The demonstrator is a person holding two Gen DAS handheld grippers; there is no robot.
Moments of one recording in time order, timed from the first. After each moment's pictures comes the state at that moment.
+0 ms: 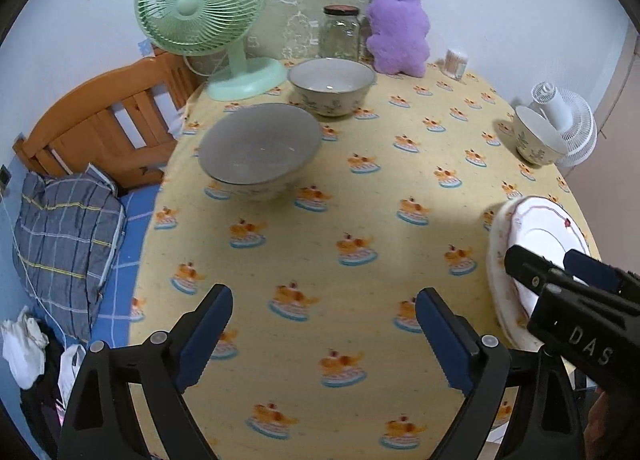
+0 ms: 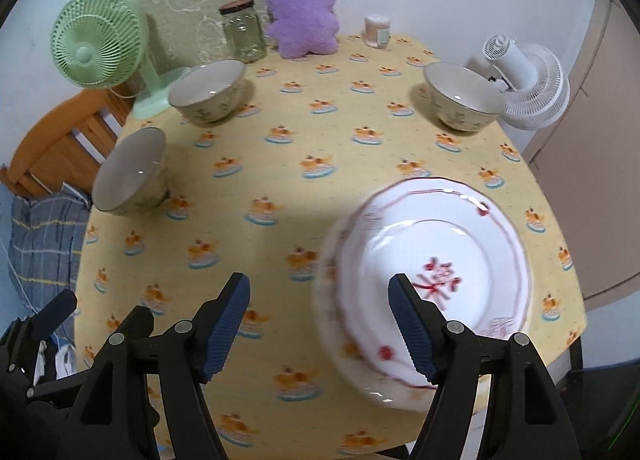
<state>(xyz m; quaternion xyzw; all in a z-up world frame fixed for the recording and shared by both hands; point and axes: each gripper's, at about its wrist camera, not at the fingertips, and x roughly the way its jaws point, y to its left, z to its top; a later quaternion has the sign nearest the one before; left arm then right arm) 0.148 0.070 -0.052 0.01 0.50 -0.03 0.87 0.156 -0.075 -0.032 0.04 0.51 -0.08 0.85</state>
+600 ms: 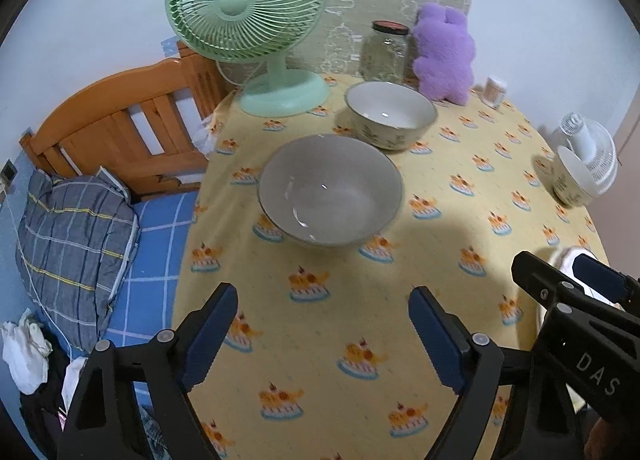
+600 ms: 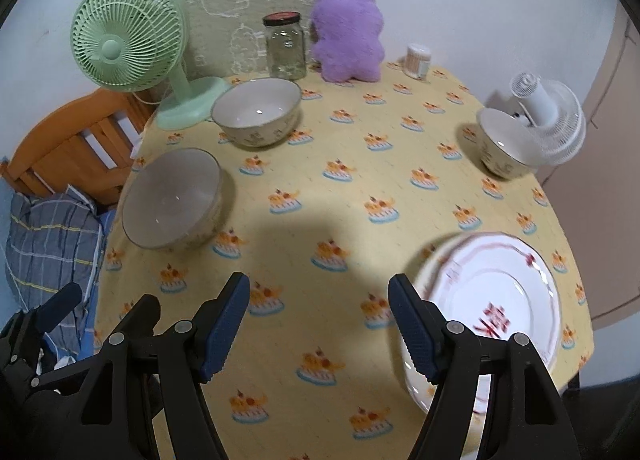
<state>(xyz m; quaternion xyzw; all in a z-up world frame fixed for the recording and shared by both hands) 0.201 0.128 -0.051 0.00 0.48 -0.01 0.88 0.208 -0.007 -0.024 0.02 0.50 -0.07 0.87</state>
